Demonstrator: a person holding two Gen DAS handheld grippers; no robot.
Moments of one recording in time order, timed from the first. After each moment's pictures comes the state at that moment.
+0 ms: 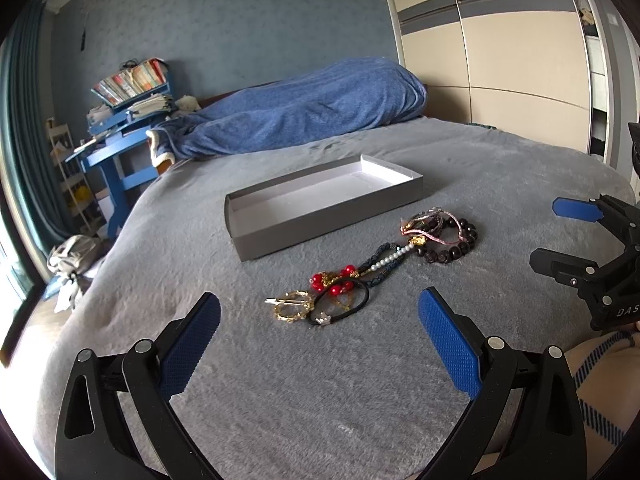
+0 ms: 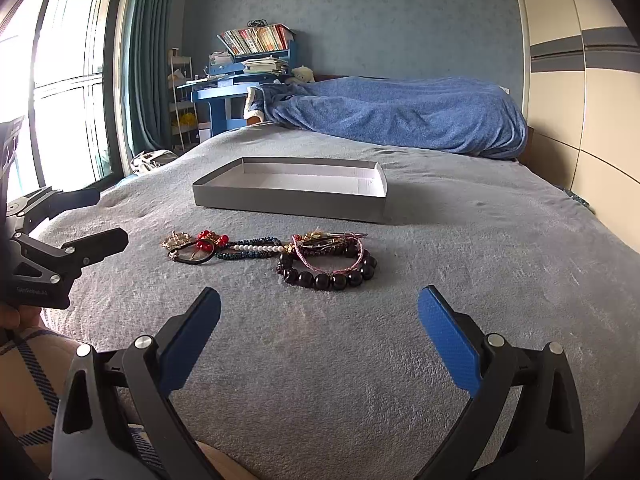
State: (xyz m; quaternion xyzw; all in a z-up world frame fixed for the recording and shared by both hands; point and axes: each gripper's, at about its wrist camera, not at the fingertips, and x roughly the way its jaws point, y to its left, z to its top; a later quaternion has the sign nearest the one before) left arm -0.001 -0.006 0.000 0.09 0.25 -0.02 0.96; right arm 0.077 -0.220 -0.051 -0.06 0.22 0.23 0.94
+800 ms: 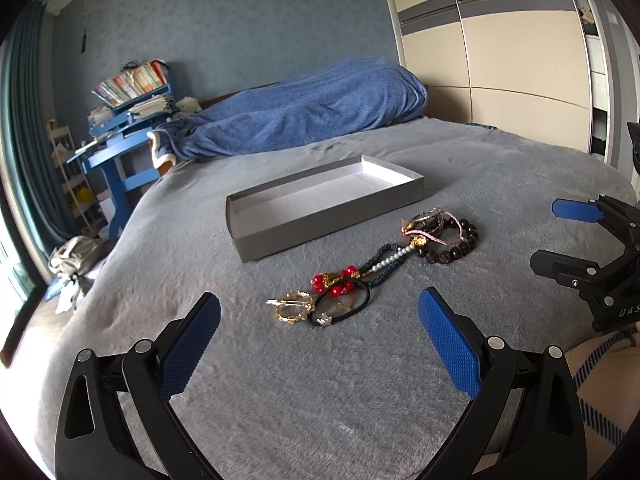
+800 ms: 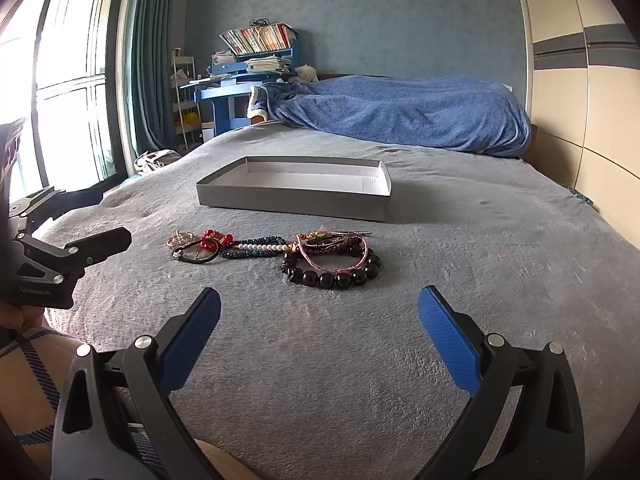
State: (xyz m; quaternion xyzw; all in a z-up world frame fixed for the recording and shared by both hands) left arm 0.002 -0.001 -0.004 0.09 0.25 -0.02 0.96; right arm 0.075 -0.220 -0.056 -0.06 0.22 0.24 0.94
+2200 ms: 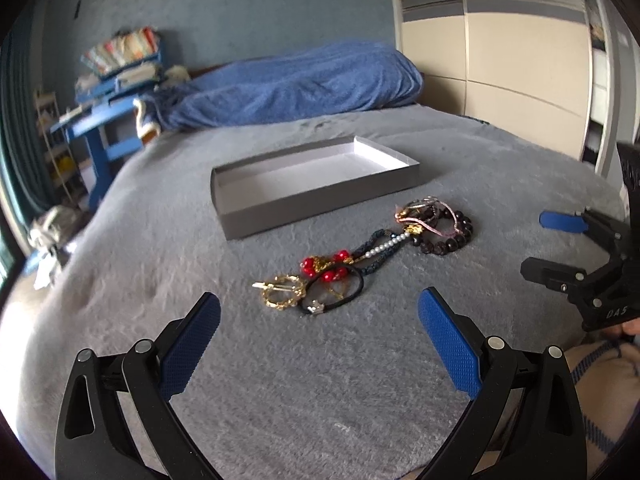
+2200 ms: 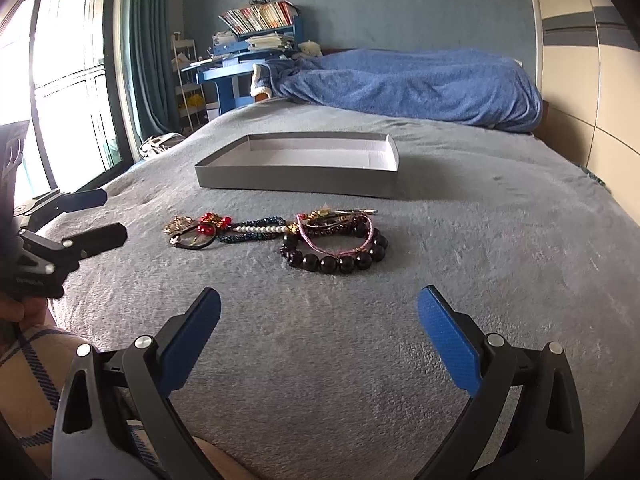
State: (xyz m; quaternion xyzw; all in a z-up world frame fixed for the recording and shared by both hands) left arm 0.018 0.023 -0.008 0.04 0.30 -0.05 0.95; right arm 0.097 -0.218 -0.060 -0.05 0.28 0.25 0.93
